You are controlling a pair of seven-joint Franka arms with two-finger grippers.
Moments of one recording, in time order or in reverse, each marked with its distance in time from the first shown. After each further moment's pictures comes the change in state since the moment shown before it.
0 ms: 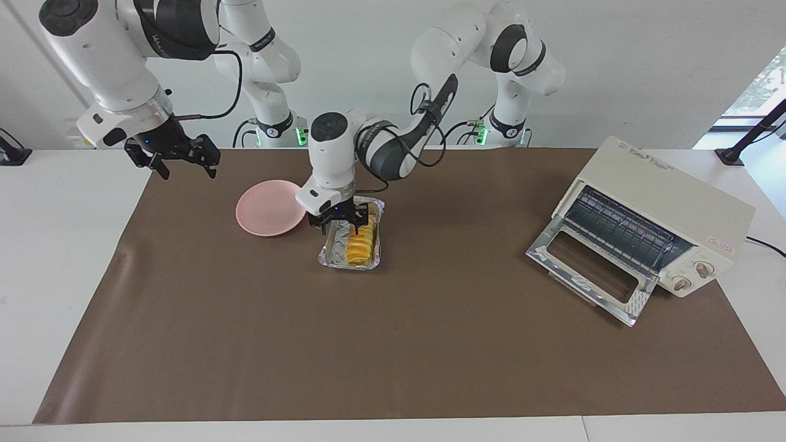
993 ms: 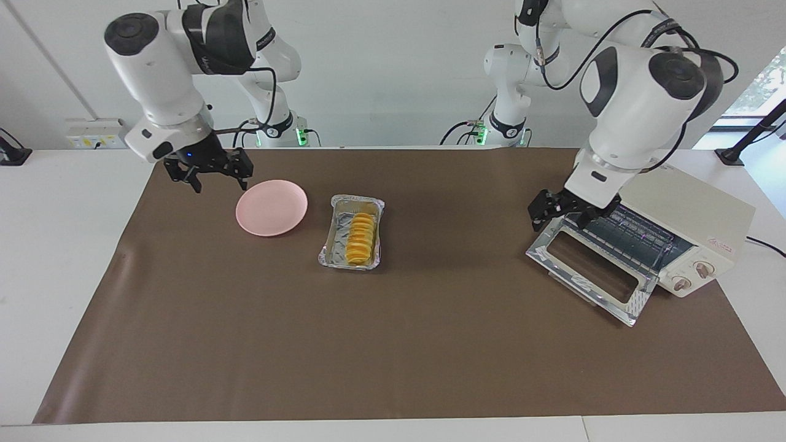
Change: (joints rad) left arm 0.623 -0.400 0.017 -0.101 -0.009 -0.396 0.657; right arm 0.128 -0.020 0.016 -0.158 0.000 0.173 0.114
